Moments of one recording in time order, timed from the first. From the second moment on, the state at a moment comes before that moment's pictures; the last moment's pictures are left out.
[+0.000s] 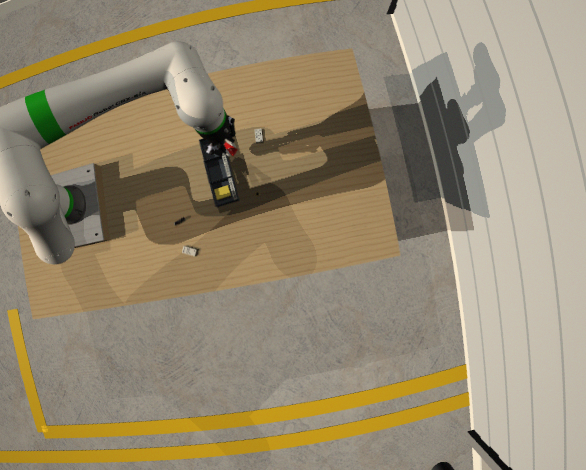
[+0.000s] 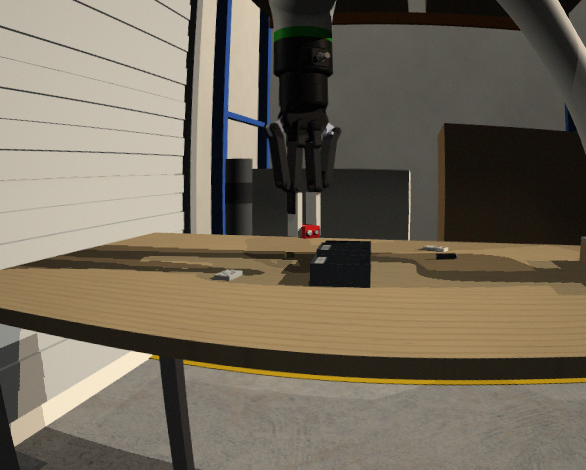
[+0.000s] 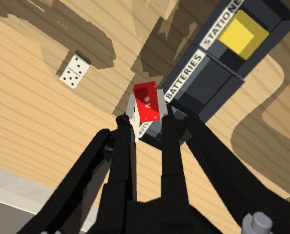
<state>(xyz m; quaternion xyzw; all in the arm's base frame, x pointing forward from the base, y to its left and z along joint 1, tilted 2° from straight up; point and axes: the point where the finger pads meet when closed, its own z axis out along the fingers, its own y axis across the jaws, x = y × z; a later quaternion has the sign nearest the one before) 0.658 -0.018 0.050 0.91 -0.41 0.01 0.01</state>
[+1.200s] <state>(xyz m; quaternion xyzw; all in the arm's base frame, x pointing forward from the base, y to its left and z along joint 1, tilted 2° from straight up) 0.588 -0.061 0.050 0.70 -0.72 0.01 0.00</state>
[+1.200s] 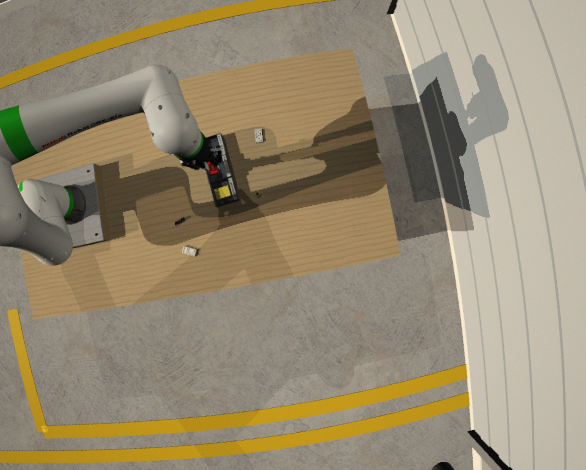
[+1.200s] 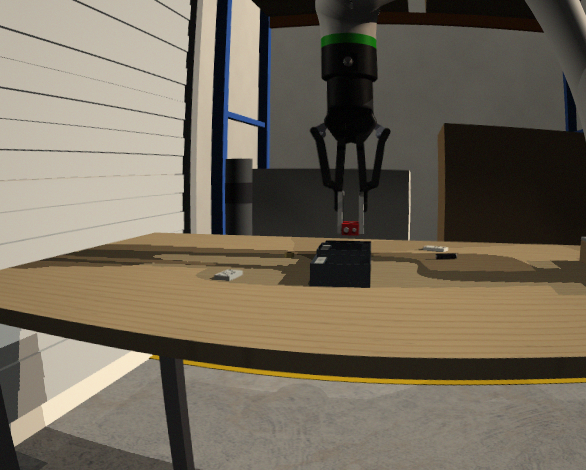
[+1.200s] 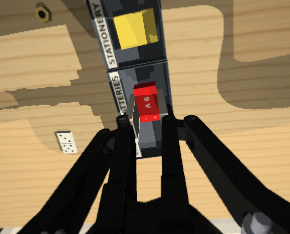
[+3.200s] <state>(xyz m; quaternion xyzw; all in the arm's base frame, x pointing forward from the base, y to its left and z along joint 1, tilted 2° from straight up) 0.589 -0.062 0.006 0.70 -0.72 0.01 0.00</state>
